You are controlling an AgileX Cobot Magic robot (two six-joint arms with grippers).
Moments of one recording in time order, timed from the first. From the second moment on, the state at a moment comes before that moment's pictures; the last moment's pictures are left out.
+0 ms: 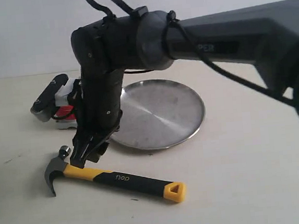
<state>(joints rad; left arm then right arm) -0.09 0.01 0.00 0.20 0.13 -0.42 0.84 2.21 -1.82 0.08 1.01 -0.41</state>
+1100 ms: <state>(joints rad) -0.09 0.01 0.00 0.20 0.13 -0.42 0.87 2.54 -2.20 0.19 1.12 -0.63</state>
